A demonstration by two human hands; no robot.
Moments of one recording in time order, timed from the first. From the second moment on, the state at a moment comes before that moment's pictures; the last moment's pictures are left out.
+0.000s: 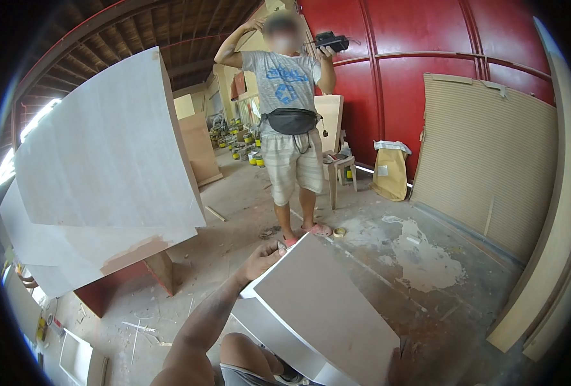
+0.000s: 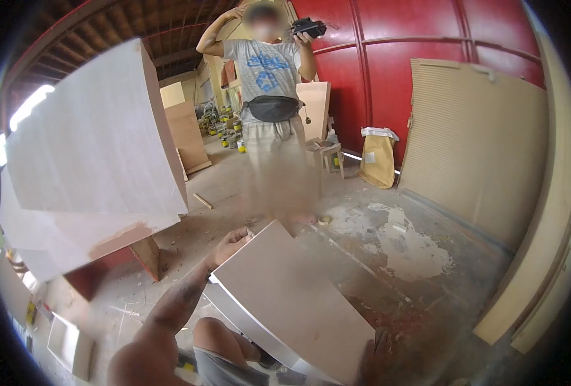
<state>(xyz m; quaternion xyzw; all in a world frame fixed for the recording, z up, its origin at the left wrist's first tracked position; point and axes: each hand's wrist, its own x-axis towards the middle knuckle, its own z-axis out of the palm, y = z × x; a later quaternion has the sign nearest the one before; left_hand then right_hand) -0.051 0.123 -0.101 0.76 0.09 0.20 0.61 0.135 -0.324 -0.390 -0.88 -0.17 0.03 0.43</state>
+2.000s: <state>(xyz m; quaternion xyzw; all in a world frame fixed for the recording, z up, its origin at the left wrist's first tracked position) -0.087 0.110 -0.099 0.75 0.11 0.23 0.61 0.114 -0.326 -0.358 -0.87 -0.18 0.04 0.45</state>
